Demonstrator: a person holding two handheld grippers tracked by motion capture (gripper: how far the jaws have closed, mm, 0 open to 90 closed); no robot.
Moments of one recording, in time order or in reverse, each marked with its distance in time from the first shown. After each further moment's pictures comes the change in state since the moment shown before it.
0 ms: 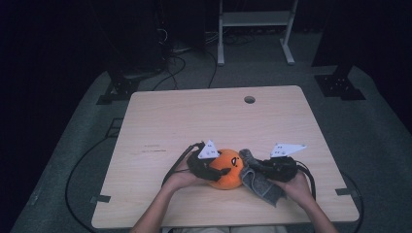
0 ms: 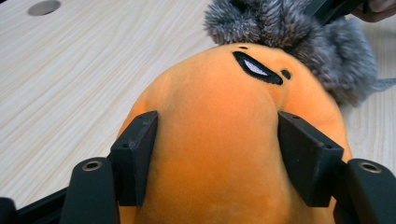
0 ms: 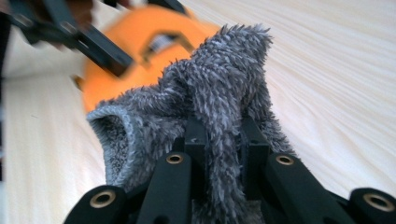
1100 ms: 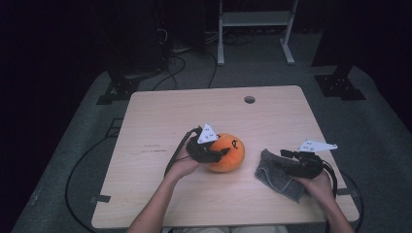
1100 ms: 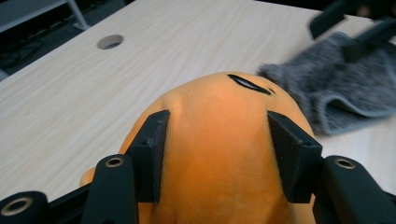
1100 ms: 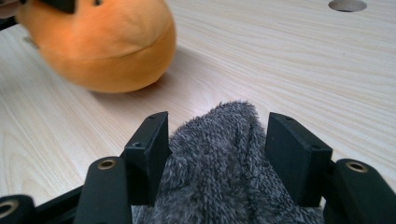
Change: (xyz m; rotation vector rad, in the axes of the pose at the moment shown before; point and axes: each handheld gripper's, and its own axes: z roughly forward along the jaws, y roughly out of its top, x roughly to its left) left arm 0.028 0.033 -0.005 -0.058 0.140 -0.034; right arm -0.042 -0.028 -0.047 -0.075 -0.173 0.123
